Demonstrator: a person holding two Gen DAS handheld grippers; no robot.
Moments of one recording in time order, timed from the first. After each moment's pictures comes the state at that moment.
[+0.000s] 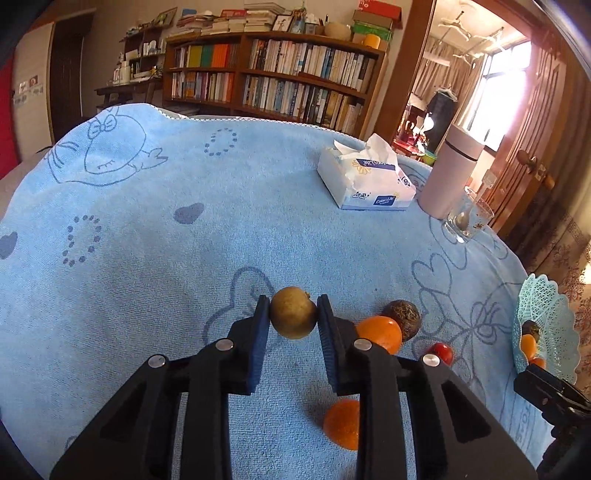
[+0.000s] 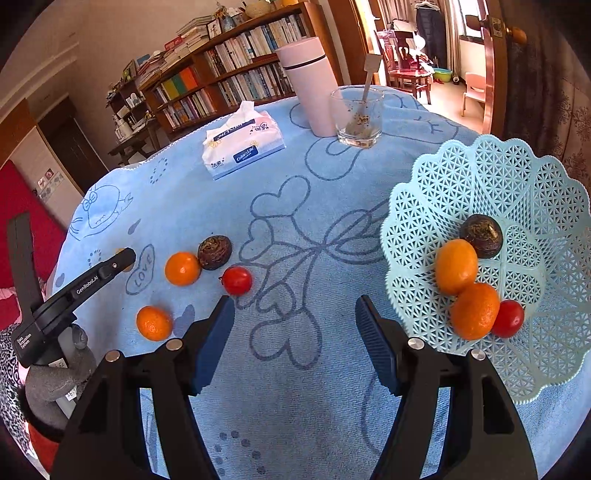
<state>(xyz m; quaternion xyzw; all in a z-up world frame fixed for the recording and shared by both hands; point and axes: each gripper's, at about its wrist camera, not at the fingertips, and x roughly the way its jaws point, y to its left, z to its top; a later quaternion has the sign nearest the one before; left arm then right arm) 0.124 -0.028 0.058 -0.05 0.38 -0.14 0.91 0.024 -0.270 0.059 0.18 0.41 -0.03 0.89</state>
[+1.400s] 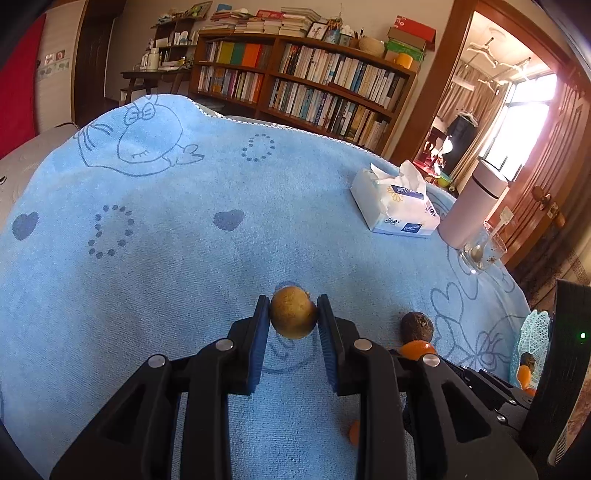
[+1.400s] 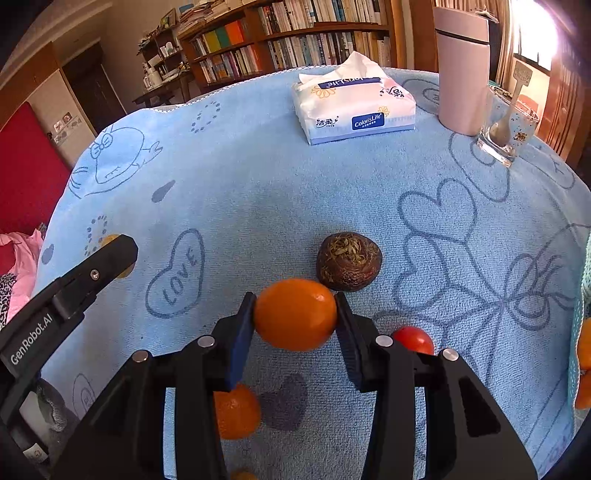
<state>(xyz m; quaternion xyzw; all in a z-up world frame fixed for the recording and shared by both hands) 0.132 0.000 0.061 -0.10 0.38 -0.11 0.91 0.132 -0.164 0.029 0.11 0.45 0.02 0.89</state>
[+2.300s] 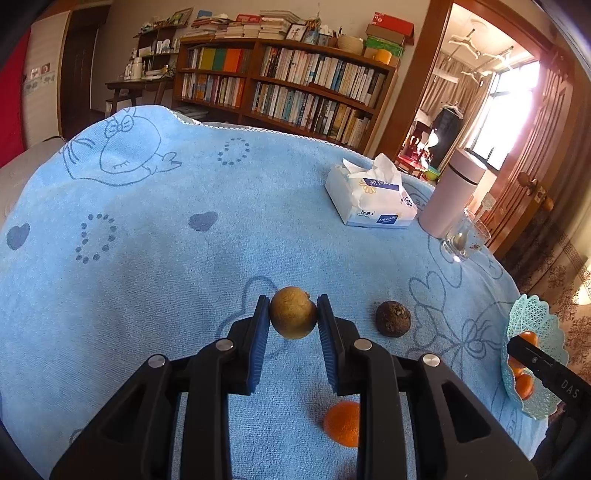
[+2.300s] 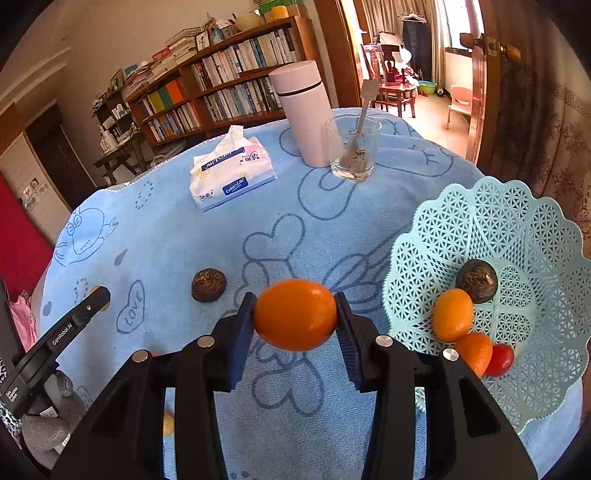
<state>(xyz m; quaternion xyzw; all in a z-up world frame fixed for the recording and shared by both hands) 0.119 -0.019 0.067 -0.08 0.37 -0.14 0.92 0.045 -0.281 0.078 0.17 0.38 -0.09 0.90</state>
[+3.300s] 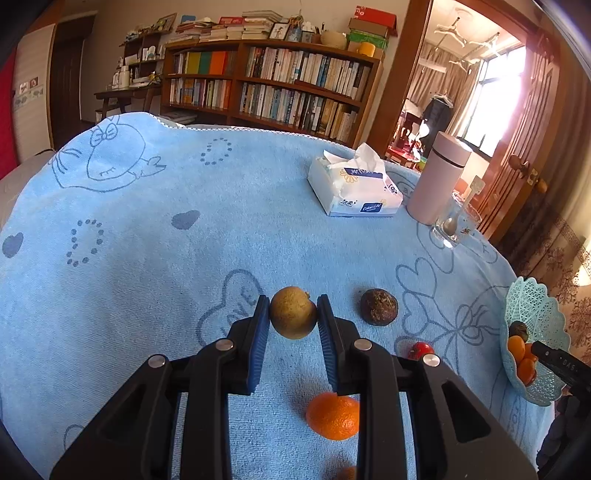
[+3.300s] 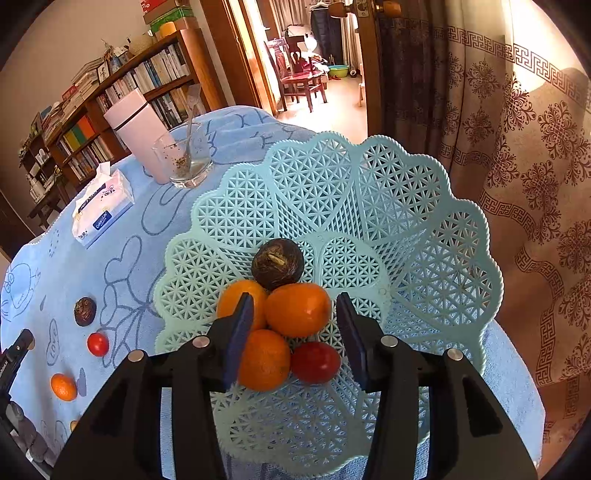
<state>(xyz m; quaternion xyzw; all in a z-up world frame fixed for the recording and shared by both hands) 0.111 -0.036 0.066 -0.05 0.37 -0.15 0.92 -0.013 -0.394 0.047 0.23 0.38 -0.23 0.86</state>
